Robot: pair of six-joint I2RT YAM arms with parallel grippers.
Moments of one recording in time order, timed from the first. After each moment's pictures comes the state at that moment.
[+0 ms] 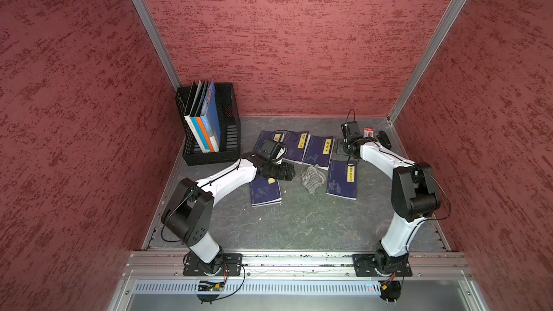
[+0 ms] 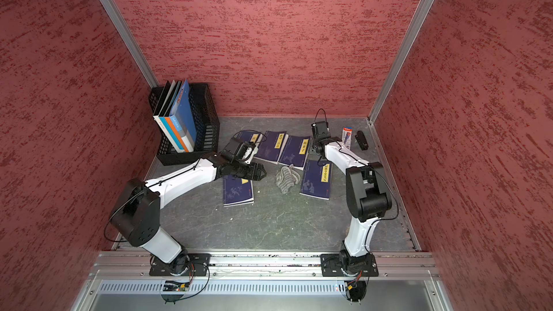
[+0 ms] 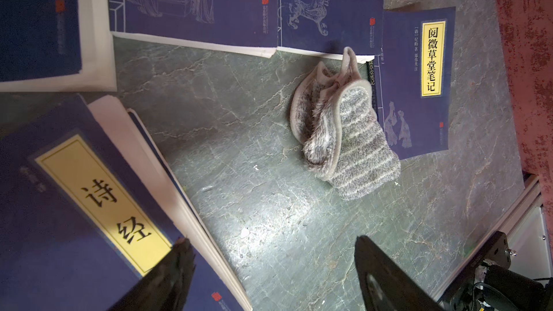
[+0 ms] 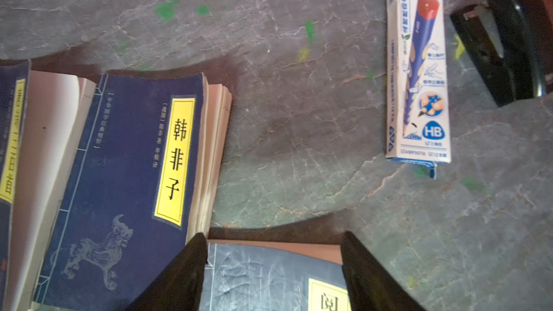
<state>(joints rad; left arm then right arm) -0.59 1.62 1.14 -0.50 0.23 -0.39 0.21 1.84 1.31 -0.43 0.21 0.33</state>
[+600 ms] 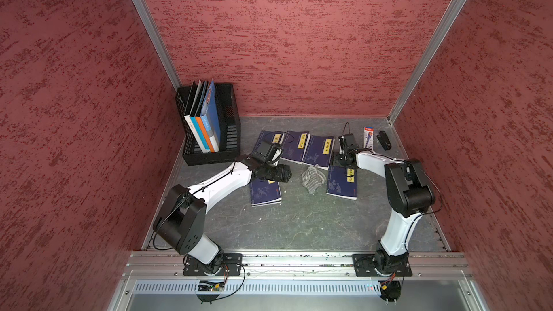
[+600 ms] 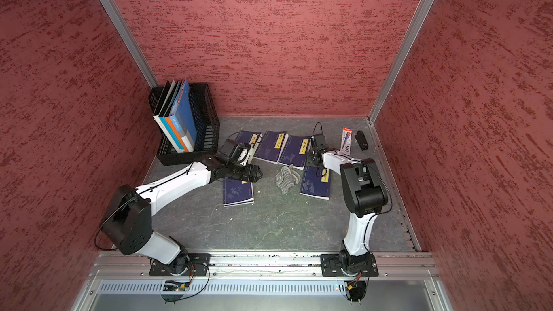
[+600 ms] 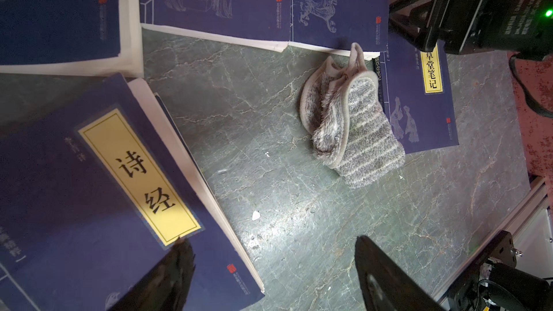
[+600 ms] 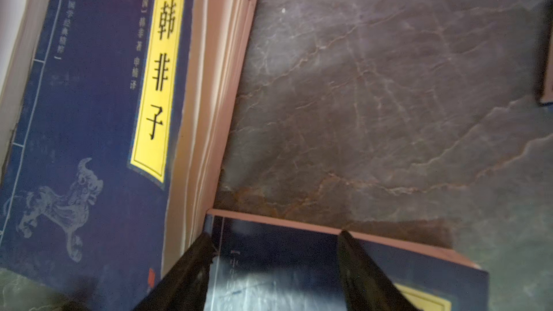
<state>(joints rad) -0.57 1.55 1.08 -0.52 0.21 -0.39 0.21 1.88 1.11 -0.25 0.05 0.35</state>
